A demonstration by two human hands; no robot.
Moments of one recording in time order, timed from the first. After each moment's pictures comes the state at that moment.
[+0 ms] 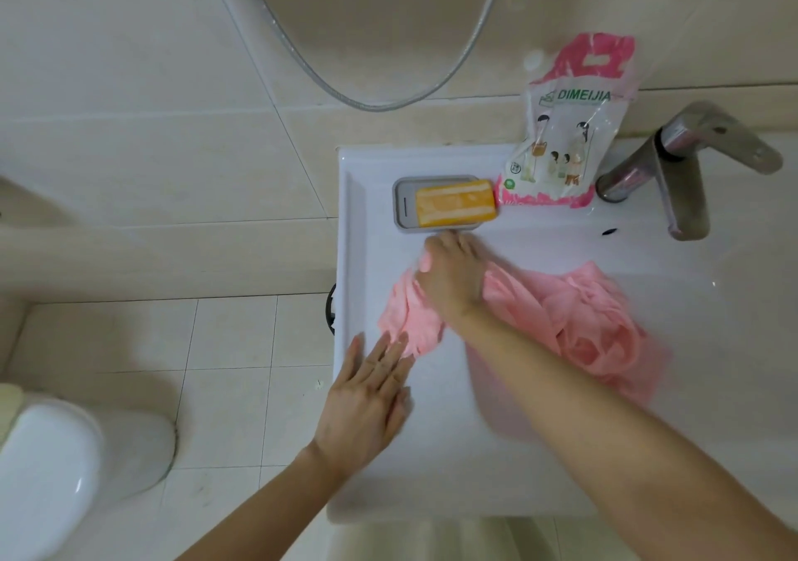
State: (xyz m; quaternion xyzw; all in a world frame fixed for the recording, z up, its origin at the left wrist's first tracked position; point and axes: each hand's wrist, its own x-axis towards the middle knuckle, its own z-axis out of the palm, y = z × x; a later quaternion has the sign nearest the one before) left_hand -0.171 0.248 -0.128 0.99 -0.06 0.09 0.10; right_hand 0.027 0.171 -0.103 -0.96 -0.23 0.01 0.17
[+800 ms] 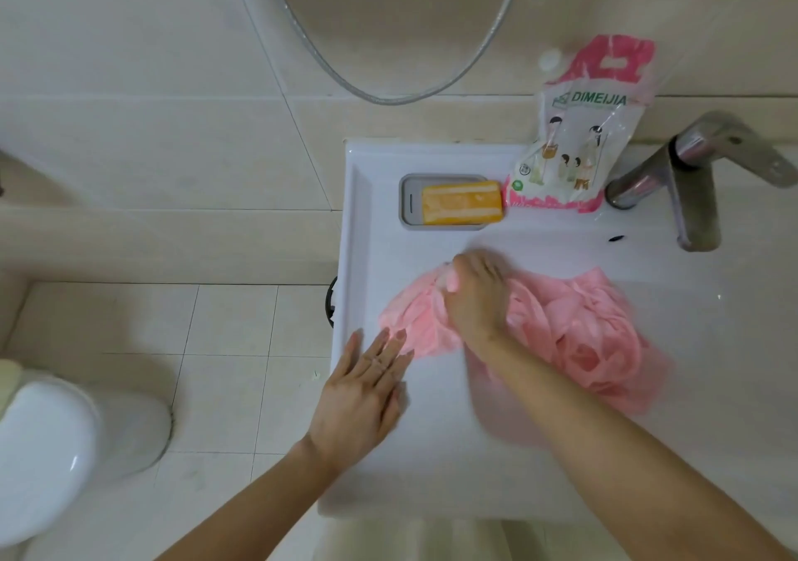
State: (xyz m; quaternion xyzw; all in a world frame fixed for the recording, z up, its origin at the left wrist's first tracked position) left_hand -0.170 0.247 -0.131 0.99 -0.04 0.09 0.10; right_hand 0.010 0.138 -0.114 -0.94 -0.24 -0.07 0.23
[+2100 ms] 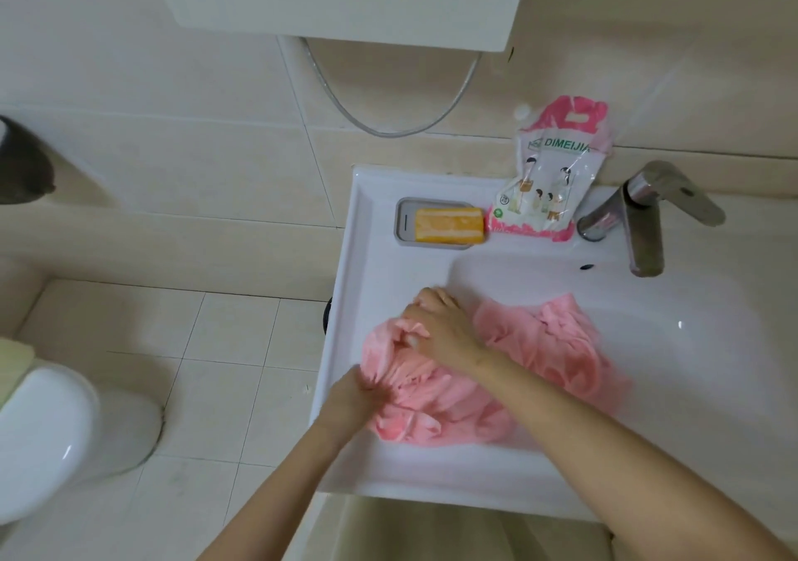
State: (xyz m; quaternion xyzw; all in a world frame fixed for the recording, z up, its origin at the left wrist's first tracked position) left_hand -0.158 0.216 -0.064 0.75 0.39 -0.21 0.49; right_hand 0.000 0.113 -0.118 -0.84 -0.48 0.10 0.21
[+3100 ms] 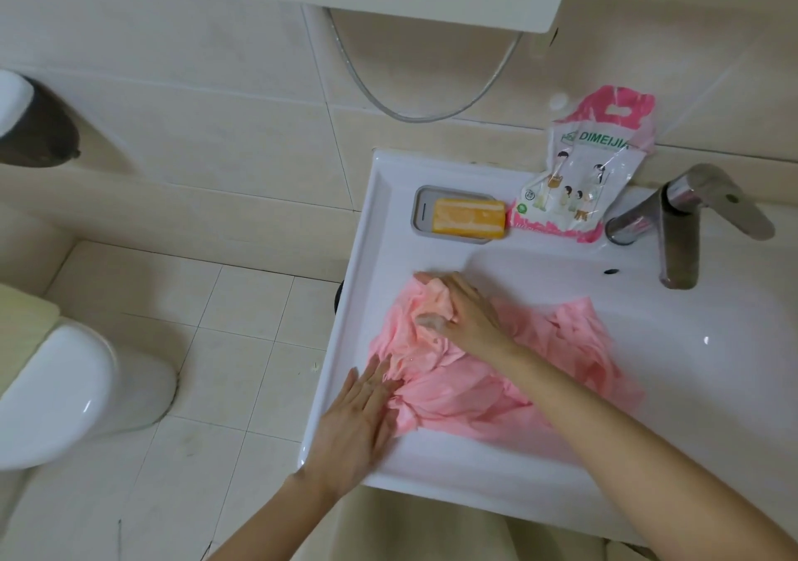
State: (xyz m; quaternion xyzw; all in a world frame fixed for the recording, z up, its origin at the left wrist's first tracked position) left_hand -0.211 0.197 -0.109 0.97 0.09 0.00 0.23; right_hand 0.016 0.105 -0.096 -0.83 -0.40 0.21 0.33
